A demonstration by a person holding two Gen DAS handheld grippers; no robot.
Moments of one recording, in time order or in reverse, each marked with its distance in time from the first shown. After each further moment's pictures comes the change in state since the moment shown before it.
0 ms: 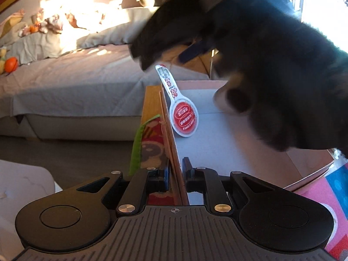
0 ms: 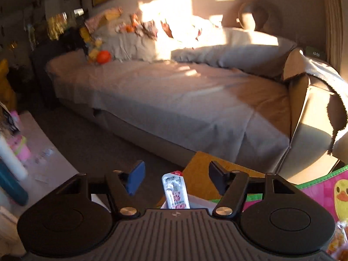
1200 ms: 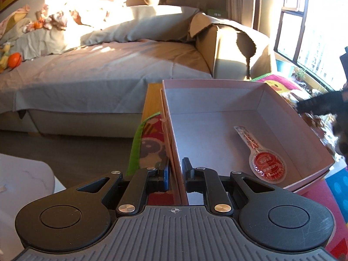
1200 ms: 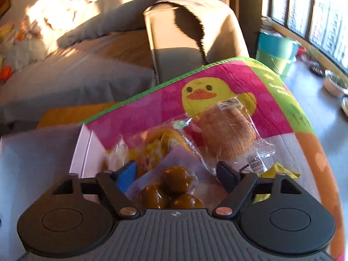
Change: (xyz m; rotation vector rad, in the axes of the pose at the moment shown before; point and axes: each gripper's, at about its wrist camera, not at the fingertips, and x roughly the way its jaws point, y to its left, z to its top) left arm 0.003 -0.003 -0.002 -0.025 0.005 0.013; right arm -0.073 -0.202 -0.136 0.354 0.163 -0.349
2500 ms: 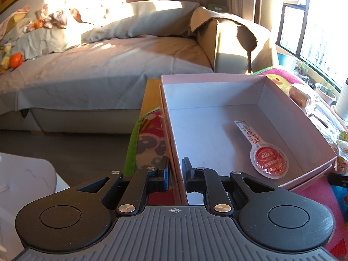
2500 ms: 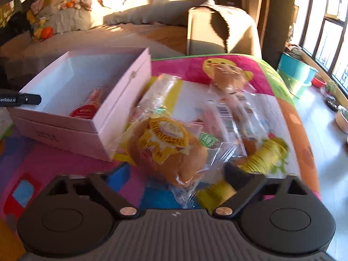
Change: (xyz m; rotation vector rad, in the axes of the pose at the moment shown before) left arm 0.002 -0.010 -0.001 0.019 0.032 0.025; right arm -0.098 -0.003 -0.125 -0.211 -0.045 0.077
